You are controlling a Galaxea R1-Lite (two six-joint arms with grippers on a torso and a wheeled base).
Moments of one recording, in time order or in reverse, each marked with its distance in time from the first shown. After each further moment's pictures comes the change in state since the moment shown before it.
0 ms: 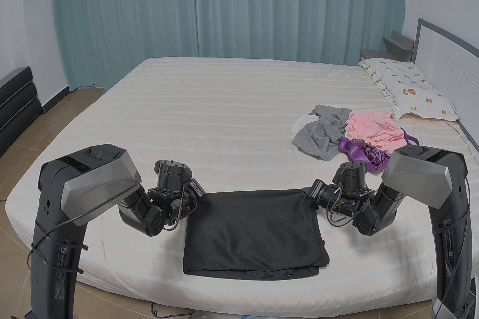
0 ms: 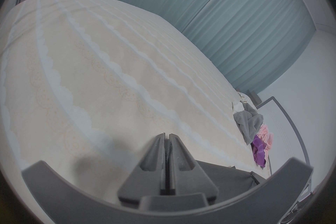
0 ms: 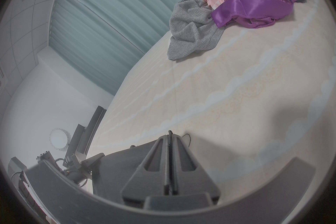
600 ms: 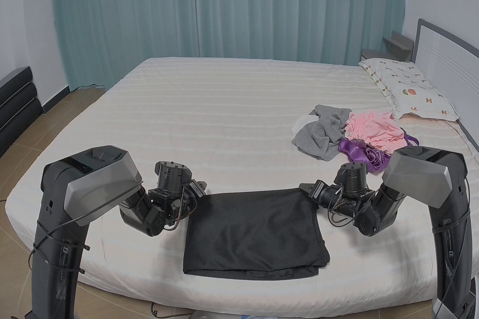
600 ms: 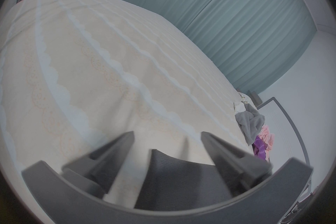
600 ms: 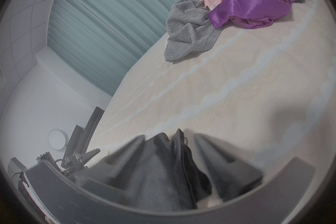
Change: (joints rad) left arm 0.004 0.023 -0.017 0.006 -0.006 -0.003; right arm -0.003 0.008 -0.002 0.000 -0.008 -0.003
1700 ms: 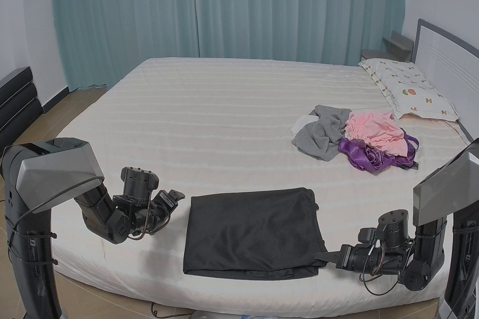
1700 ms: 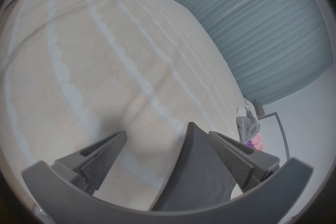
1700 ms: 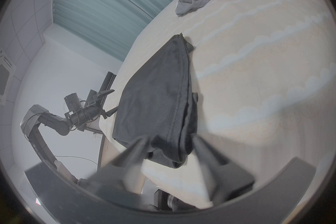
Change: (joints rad) left arm 0.088 -0.217 0.346 -0.004 -0.126 -0.162; right arm 0.082 -0.220 0.873 -0.464 0.227 -0.054
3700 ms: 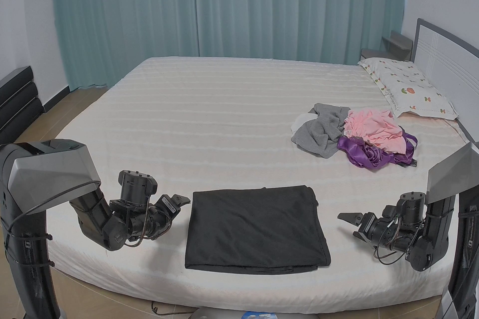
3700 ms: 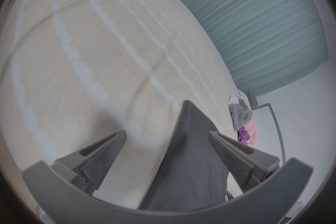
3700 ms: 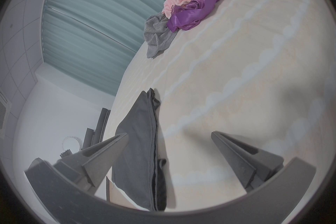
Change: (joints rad) left arm -0.028 -0.043 0.083 -0.054 -0.074 0.014; right arm -0.261 0.047 -0.113 -0.038 0.002 0.107
